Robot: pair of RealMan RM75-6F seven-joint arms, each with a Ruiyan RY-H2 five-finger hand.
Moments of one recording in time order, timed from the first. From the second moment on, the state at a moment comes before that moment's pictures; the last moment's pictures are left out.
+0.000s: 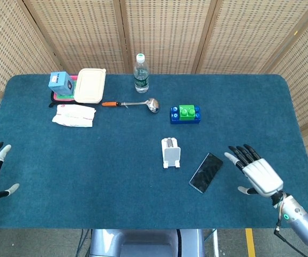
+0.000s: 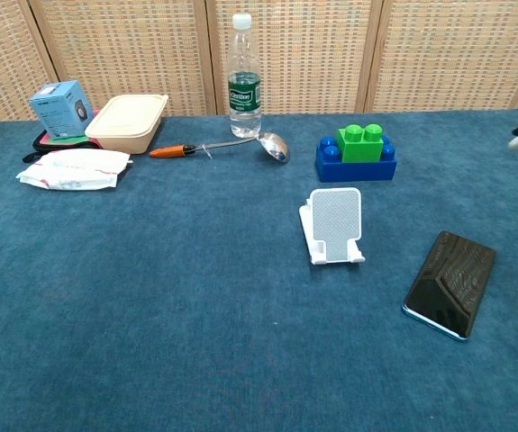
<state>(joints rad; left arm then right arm) -0.11 -1.07 -0.04 -1.64 1.46 1.43 0.09 0.42 -1.09 0.01 -1.45 -1.81 1.16 0.12</state>
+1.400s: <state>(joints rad) -0.17 -1.10 -0.08 -1.63 1.32 1.32 0.16 0.75 -1.46 -0.19 -0.85 -1.98 1.04 0.32</state>
